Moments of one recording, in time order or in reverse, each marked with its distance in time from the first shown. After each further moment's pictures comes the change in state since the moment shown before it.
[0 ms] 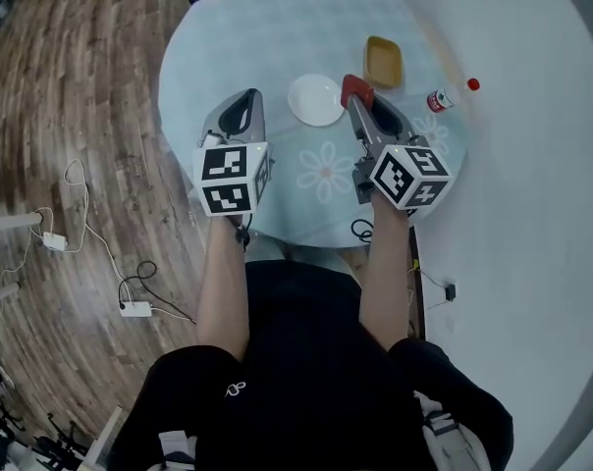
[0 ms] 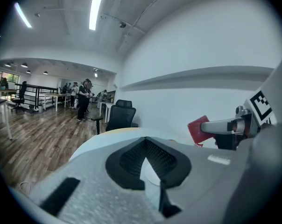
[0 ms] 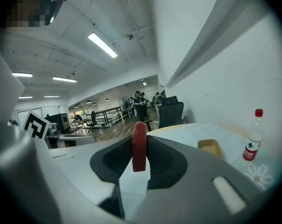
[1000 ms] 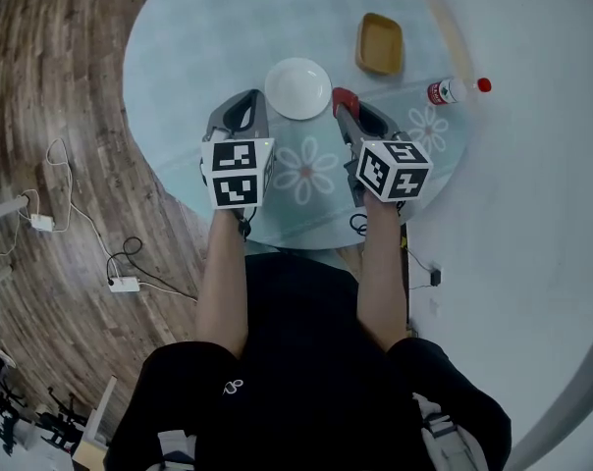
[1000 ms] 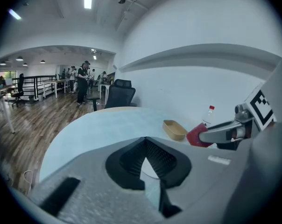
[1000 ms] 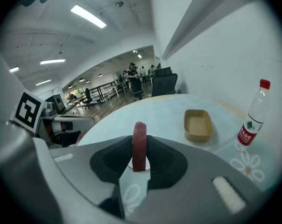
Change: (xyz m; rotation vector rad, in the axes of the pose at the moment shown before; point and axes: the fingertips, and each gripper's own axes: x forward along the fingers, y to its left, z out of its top) left arm 0.097 -0.036 -0.096 -0.023 0.232 0.016; right arm 0.032 -0.106 -0.114 0.017 0.353 -0.061
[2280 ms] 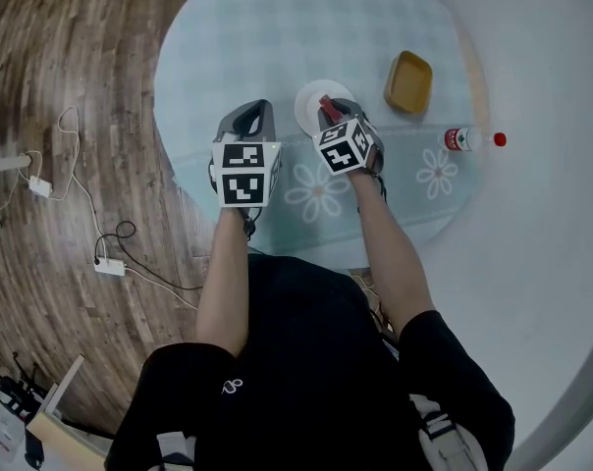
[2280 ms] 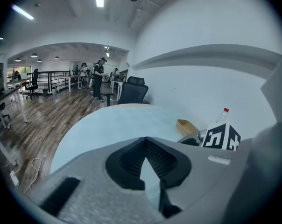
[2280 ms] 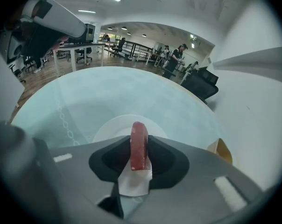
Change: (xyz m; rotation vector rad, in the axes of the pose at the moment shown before) left arm -0.013 0.051 -0.010 -0.101 0.023 0.120; right arm 0.146 0.018 -0.056 -0.758 0.316 -0.024
